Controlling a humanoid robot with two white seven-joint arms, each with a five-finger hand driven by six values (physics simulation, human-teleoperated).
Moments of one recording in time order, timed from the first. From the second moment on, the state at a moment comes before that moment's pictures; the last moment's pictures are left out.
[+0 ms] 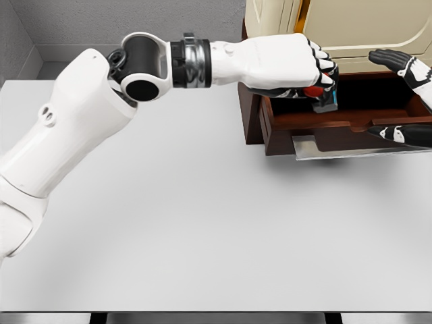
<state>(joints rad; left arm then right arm) -1.09 0.21 -0.83 -1.36 -0.46 -0.61 -0.43 -0.10 -1.03 0.19 -1.75 -0.01 -0.61 -0.10</state>
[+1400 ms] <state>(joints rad) -1.04 0.40 -0.78 -1.50 -0.41 -0.61 -0.43 -0.06 -1.02 0.19 -1.76 0.00 -0.61 -0.10</state>
